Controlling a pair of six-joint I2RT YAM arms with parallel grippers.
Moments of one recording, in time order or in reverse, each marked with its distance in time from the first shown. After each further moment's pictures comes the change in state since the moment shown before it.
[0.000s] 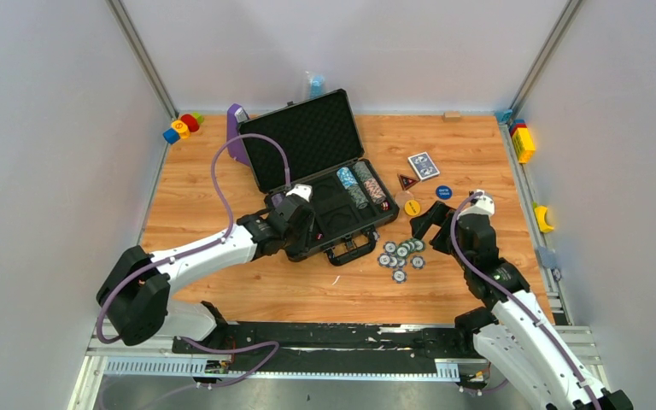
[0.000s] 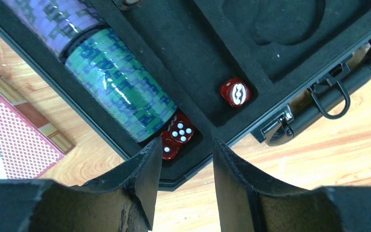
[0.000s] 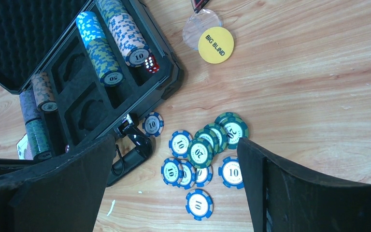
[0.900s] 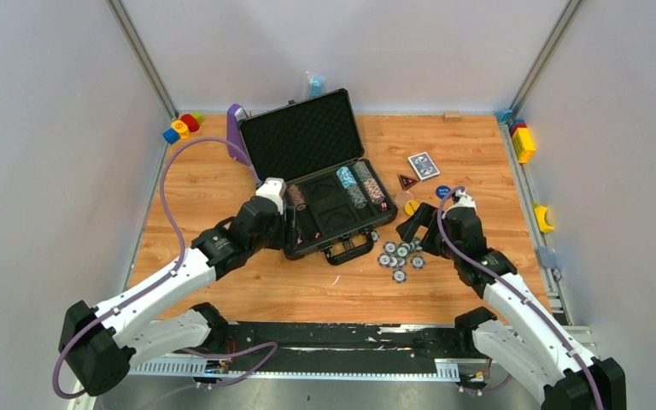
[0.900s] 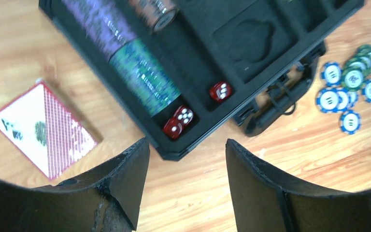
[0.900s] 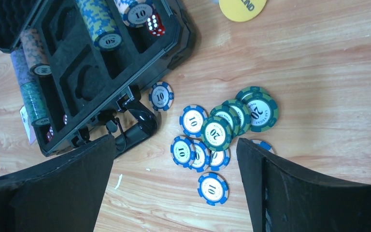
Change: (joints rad) left arm 0.076 -0.346 -0.065 -0.006 0.032 0.052; right arm 0.000 0.148 0.000 0.038 -0.147 0.032
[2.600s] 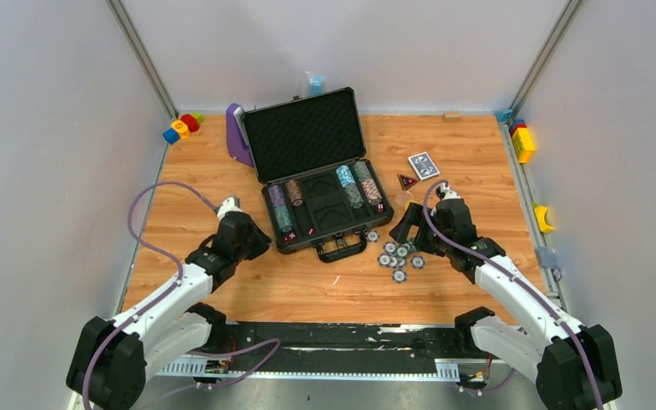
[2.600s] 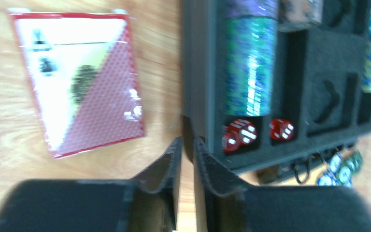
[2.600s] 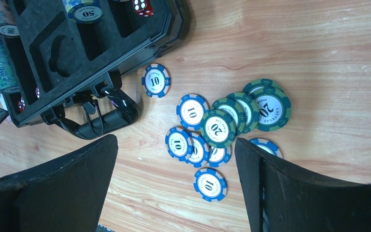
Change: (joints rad) left arm 0.281 -0.056 -0.356 0.257 0.076 -0.408; right arm 0.000 0.189 0.049 0.010 -0.096 -0.057
